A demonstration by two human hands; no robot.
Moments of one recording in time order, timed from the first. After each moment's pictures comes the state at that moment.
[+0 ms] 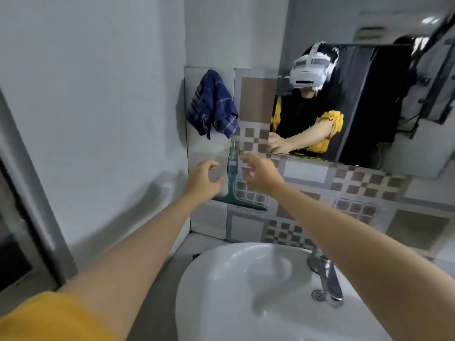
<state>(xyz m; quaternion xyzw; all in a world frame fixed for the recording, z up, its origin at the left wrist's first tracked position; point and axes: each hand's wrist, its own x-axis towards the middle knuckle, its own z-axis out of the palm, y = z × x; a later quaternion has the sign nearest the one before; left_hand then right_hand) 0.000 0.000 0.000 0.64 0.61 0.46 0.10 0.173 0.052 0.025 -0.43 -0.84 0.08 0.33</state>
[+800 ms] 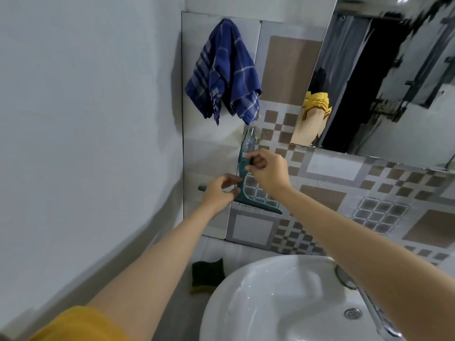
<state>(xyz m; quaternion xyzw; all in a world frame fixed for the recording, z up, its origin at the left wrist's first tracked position) -0.018 0.100 -0.080 0.61 0.52 0.49 0.34 0.127 0.122 -0.021 -0.50 -0.73 0.14 0.44</state>
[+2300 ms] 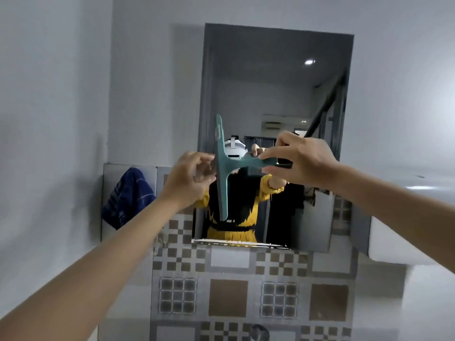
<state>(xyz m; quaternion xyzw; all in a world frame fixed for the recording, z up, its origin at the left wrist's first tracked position) 0.109 0.019 0.211 0.76 0.32 0.56 -0.07 0.370 -0.039 0.277 -0.36 -0.79 -0.43 0.26</state>
